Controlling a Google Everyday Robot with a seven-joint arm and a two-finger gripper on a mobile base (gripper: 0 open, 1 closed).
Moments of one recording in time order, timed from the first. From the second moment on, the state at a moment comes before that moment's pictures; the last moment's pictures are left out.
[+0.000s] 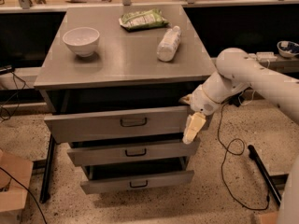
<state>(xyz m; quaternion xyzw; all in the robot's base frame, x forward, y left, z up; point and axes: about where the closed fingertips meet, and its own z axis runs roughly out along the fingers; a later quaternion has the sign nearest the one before) 0.578 -0.129 0.670 -0.64 0.71 0.22 0.16</state>
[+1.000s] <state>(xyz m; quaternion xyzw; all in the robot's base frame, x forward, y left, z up) 0.548 -0.133 0.667 -0.68 0.69 0.24 0.09</state>
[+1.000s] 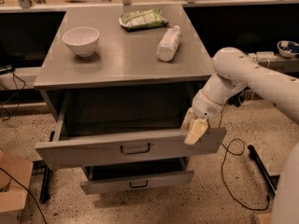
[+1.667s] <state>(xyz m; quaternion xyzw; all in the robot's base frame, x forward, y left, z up) 0.546 -0.134 0.669 -0.68 0.69 0.24 0.09</state>
